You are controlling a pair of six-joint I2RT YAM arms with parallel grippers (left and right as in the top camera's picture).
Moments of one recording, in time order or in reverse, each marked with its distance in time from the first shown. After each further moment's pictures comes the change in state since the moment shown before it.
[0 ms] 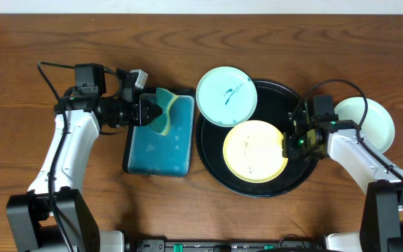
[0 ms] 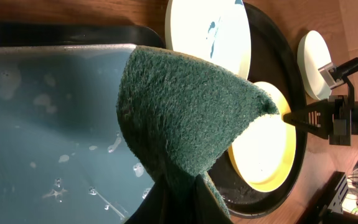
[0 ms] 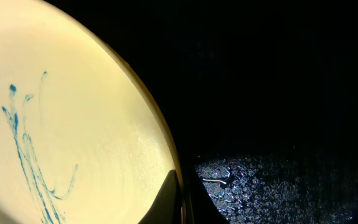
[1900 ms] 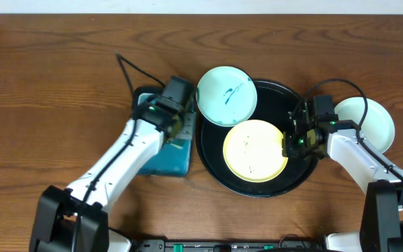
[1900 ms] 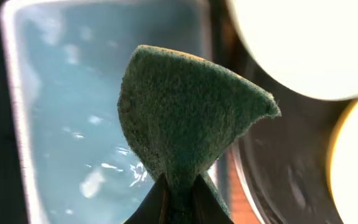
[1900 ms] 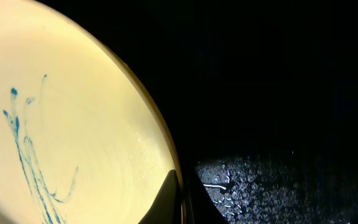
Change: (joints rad) left arm -0.573 0.000 0.011 -0.016 -0.860 -0.428; right arm 0.002 0.000 0.000 0.018 0.004 0.002
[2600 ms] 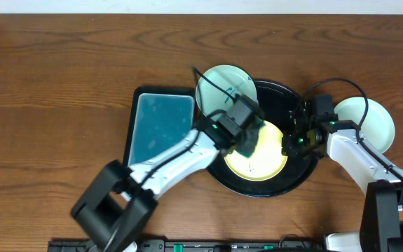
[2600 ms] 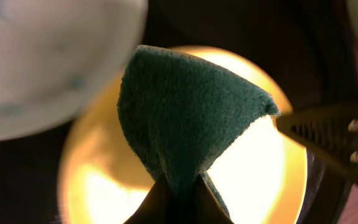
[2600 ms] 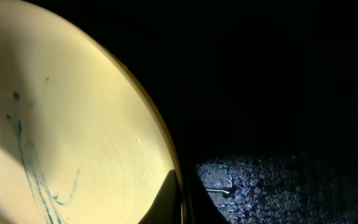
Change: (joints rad) left arm -0.328 0.221 0.059 0.354 0.175 -0.212; right arm 0.002 0.000 -0.001 0.013 0.000 0.026
